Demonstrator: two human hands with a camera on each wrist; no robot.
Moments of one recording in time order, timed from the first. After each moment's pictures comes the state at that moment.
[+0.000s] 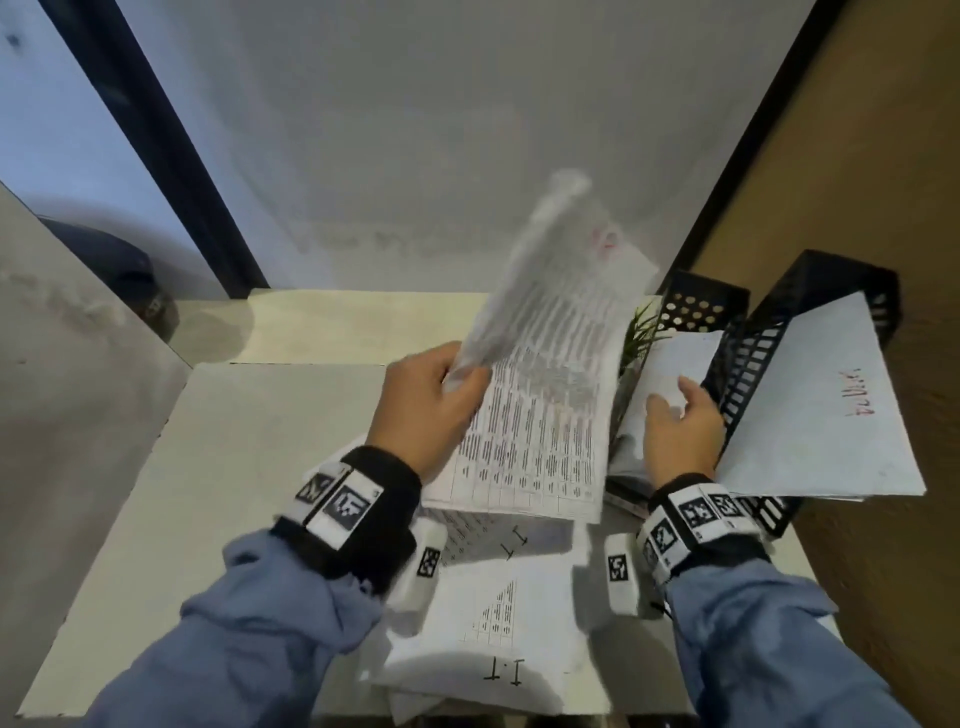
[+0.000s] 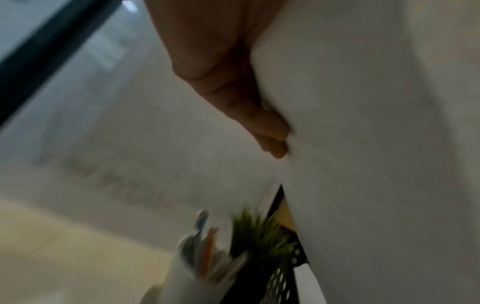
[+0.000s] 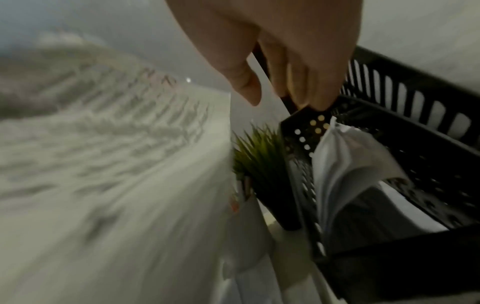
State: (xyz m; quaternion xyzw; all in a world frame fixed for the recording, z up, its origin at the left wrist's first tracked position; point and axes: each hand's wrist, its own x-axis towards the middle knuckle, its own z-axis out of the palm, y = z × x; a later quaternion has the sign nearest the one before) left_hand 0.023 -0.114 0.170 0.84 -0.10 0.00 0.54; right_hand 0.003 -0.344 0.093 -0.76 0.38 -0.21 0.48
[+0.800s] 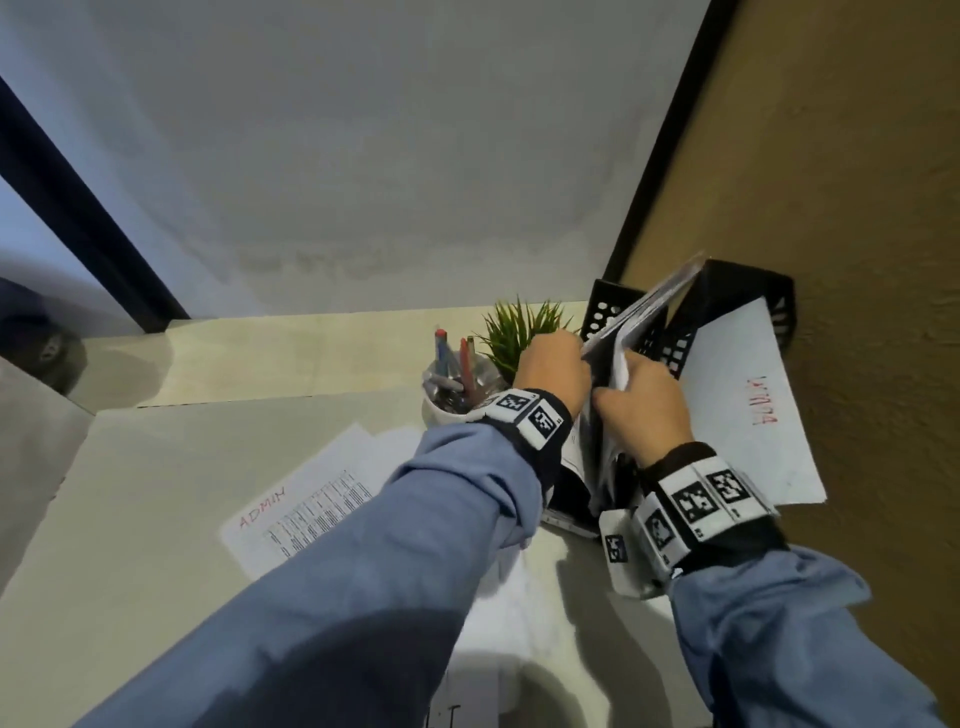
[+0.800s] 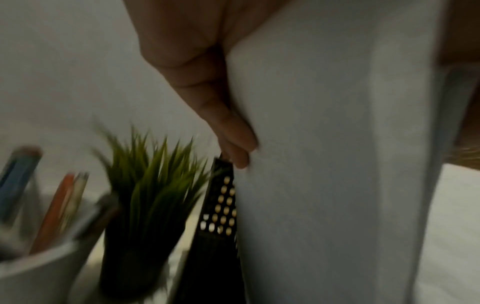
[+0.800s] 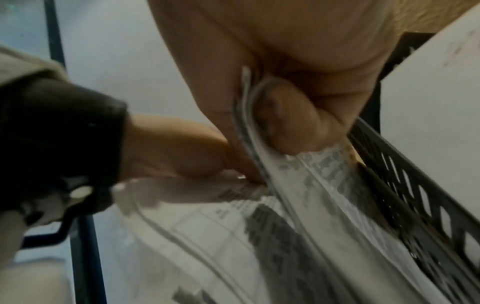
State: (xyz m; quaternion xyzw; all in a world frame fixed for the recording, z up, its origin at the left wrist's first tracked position) left_hand 0.084 -0.321 0.145 0.92 -0.20 -0.09 0.32; right_hand 0.019 -0.400 0.145 -0.90 0.27 -0.08 0.34
